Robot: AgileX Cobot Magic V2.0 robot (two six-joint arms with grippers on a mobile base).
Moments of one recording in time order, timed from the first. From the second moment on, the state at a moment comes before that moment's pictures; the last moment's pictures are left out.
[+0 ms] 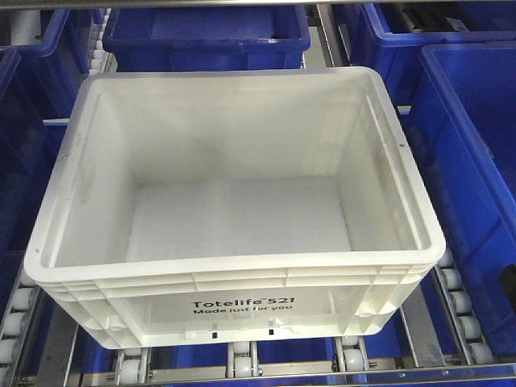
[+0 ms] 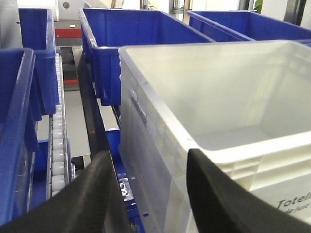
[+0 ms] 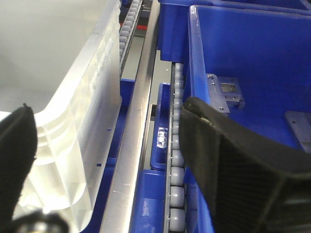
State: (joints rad) left arm -0.23 -0.02 -0.25 -0.03 0.44 -0.06; right arm 0.22 0.17 -0.29 0.08 0.31 -0.13
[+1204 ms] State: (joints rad) left arm -0.23 -0.02 -0.17 0.02 0.32 -0.03; right arm 0.22 0.24 -0.16 0.07 0.01 -0.14
